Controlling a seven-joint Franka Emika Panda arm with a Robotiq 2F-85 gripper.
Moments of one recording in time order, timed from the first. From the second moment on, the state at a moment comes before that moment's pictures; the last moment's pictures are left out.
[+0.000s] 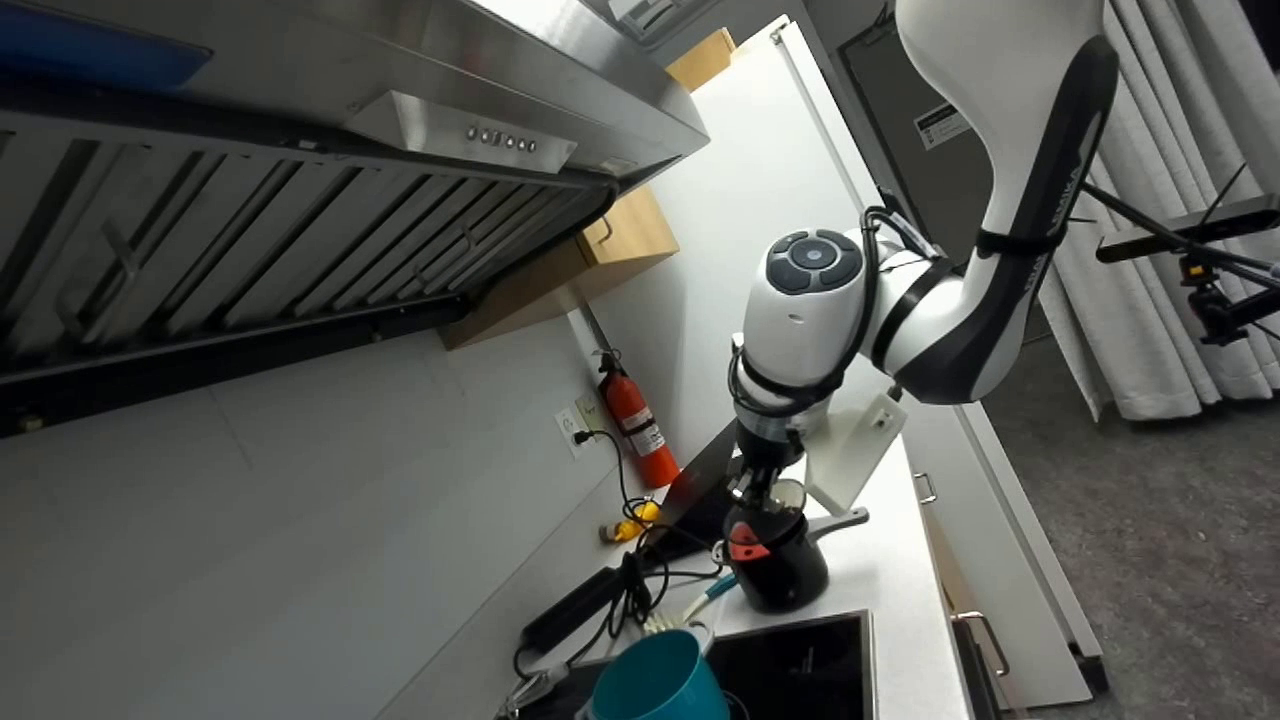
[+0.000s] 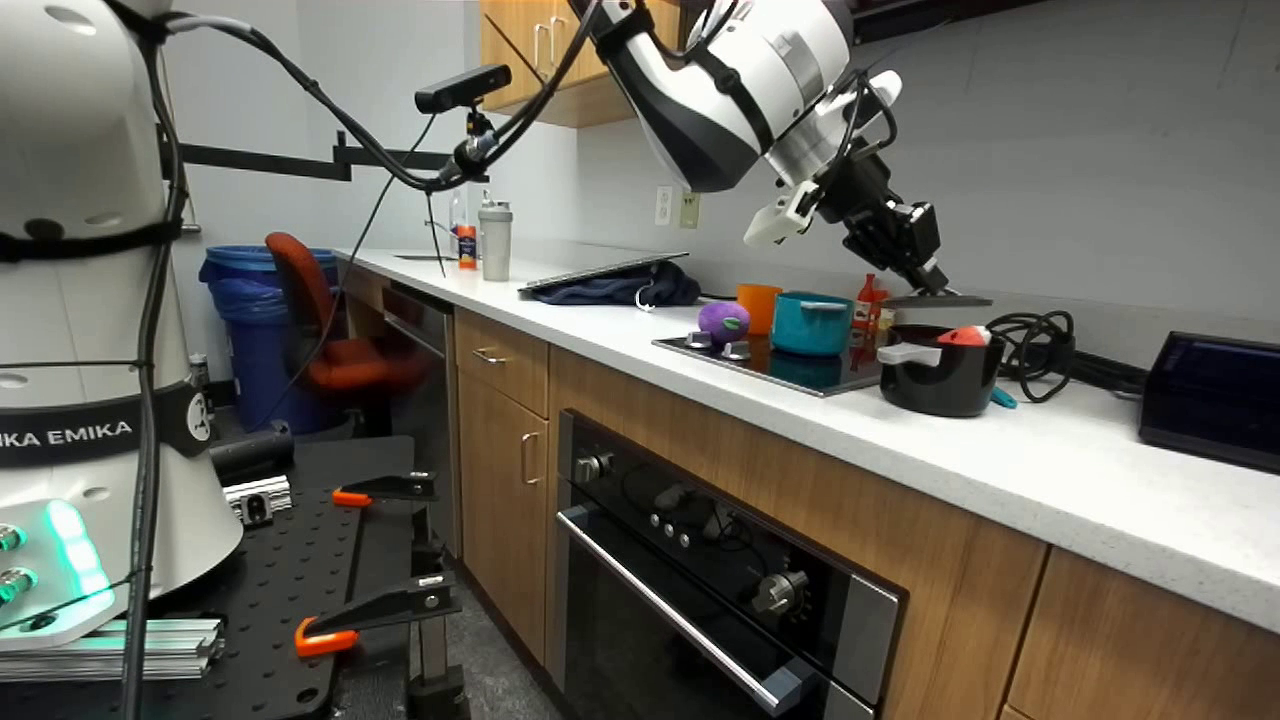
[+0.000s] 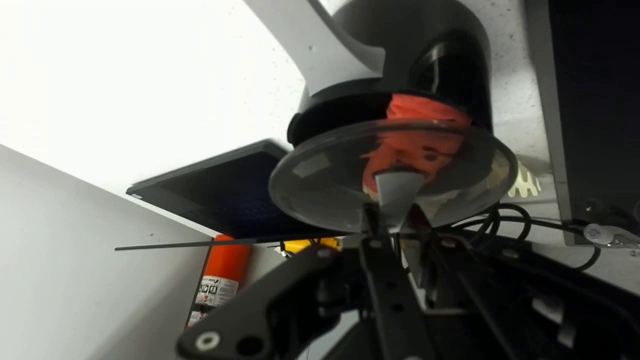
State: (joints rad) arm 0.39 0.32 -0.53 -2.03 -1.26 3.01 1.34
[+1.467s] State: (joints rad) arm 0.33 0.43 -0.54 -1.95 -1.25 3.12 1.35
